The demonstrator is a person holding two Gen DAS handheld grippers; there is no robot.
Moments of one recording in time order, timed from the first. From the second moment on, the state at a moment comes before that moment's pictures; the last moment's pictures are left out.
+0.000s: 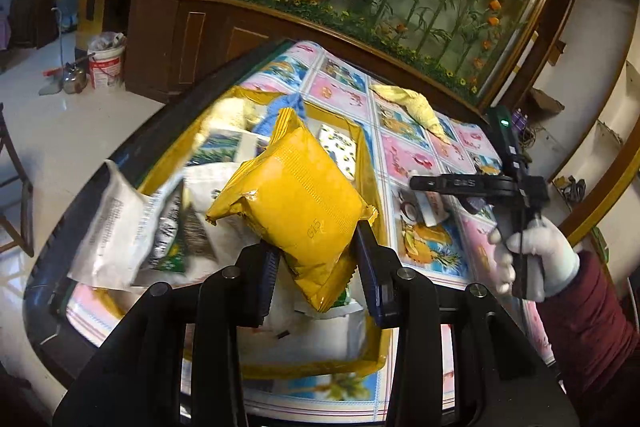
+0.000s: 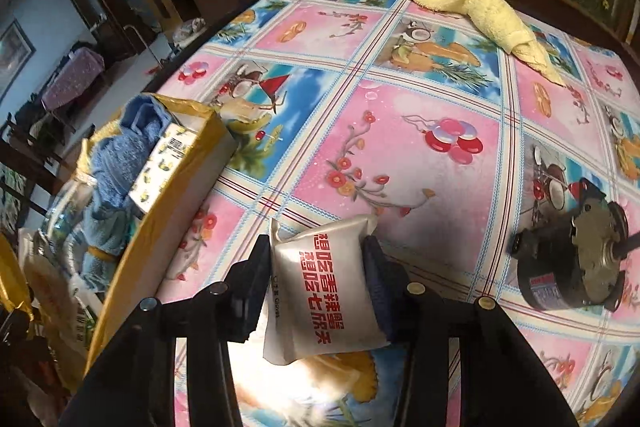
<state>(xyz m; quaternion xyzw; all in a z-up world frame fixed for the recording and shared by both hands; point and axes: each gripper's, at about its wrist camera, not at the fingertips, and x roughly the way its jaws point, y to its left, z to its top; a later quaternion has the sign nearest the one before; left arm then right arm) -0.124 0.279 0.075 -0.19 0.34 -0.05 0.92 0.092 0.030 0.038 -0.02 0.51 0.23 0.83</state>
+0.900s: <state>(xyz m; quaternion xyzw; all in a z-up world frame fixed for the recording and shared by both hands) -0.120 0.280 0.066 -0.12 0.36 0.02 0.93 0.023 0.164 0.061 0.00 0.49 0.36 0.79</state>
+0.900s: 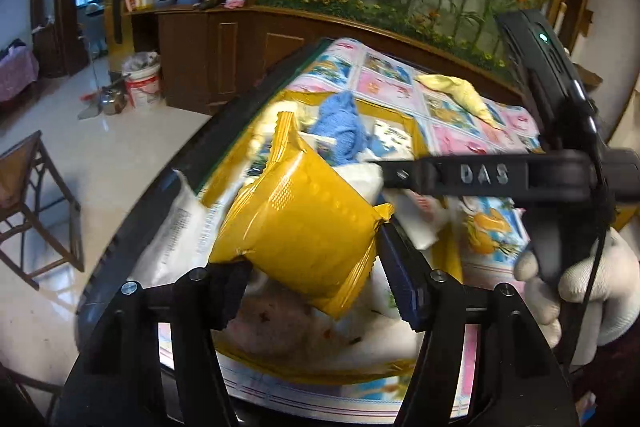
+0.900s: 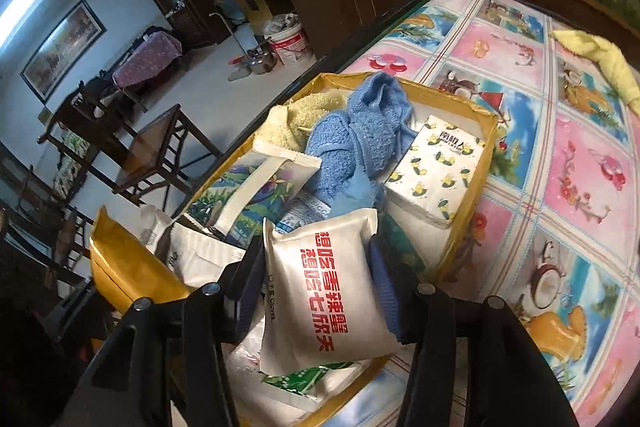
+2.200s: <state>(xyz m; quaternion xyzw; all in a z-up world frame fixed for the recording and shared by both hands) -0.158 0.258 0.113 -0.04 0.21 0.23 0.95 -0.046 0.064 0.086 0.06 0.36 0.31 0.88</state>
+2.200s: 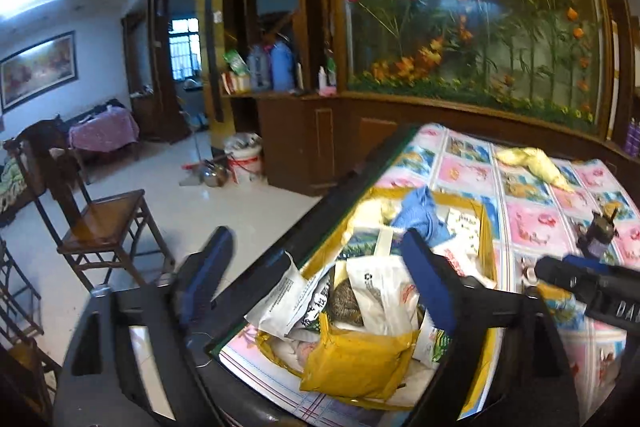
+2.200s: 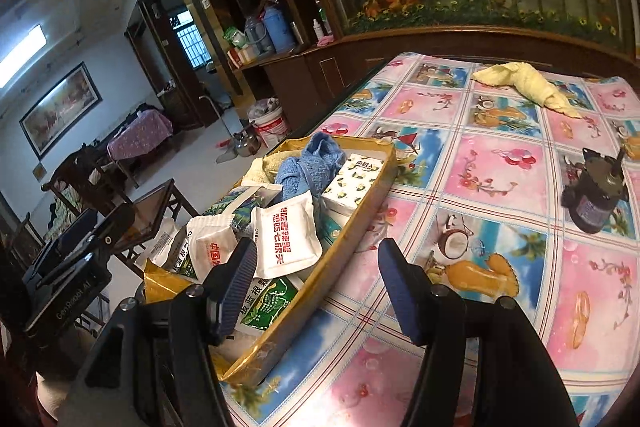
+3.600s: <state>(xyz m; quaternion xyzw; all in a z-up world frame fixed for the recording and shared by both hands) -0.152 0.257 0.095 -0.05 0.30 0.24 0.92 -0.115 0.110 0.058 -0.06 0.36 0.33 0.87</state>
